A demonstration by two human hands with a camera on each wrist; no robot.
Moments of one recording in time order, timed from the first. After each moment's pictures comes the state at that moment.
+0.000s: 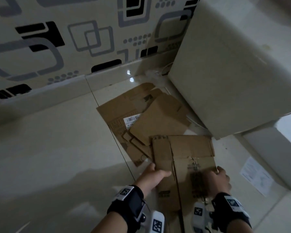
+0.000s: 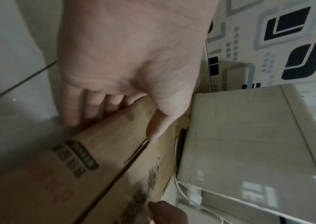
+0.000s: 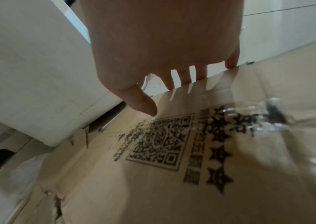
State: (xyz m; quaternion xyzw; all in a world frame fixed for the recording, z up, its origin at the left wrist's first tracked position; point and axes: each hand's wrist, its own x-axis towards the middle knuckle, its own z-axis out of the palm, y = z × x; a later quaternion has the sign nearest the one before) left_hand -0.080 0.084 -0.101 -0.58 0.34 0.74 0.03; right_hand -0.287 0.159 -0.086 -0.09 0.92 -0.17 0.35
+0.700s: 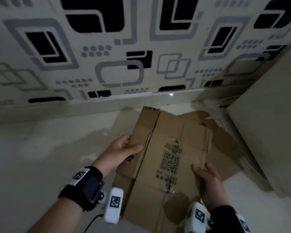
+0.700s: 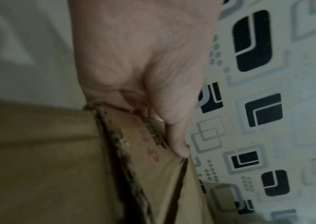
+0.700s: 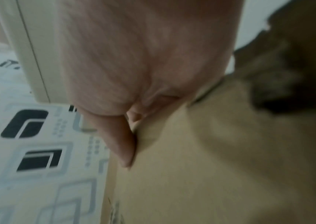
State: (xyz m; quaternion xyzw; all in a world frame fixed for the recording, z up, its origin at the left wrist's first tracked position) left_hand 0.160 -0.003 -0.026 -0.64 0.39 0.61 -0.26; right_hand -0.142 0.046 -0.066 -0.12 0.61 -0.46 0.64
